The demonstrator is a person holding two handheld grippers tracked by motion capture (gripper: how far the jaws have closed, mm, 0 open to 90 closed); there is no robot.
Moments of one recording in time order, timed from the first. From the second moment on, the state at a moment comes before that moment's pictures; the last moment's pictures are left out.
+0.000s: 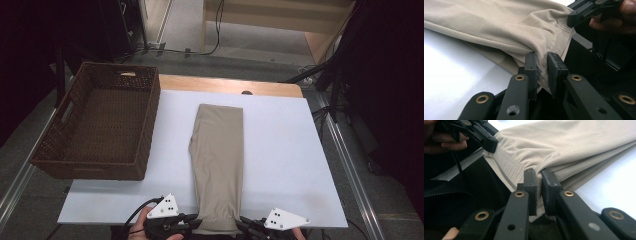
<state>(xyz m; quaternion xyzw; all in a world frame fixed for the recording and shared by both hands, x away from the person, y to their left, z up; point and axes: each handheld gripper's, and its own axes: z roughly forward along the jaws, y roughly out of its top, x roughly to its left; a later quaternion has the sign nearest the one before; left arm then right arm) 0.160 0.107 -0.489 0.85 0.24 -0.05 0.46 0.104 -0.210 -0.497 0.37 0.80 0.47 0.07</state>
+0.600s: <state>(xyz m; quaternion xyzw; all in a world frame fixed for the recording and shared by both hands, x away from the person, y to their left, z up) 0.170 0.116 -0.481 0.82 0.25 -0.01 0.51 0.106 -0.230 -0.484 0.39 0.77 0.49 0.09</state>
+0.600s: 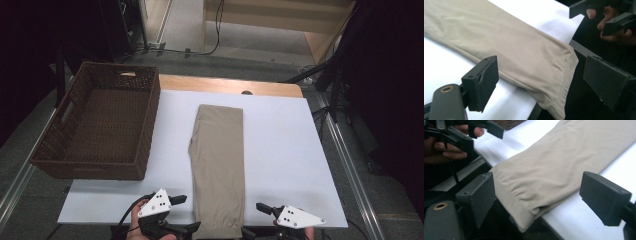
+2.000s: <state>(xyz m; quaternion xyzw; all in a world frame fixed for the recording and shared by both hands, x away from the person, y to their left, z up) 0.399 0.055 -0.440 0.81 0.30 0.04 0.50 0.286 -0.253 -0.447 0.40 0.77 0.47 0.13</state>
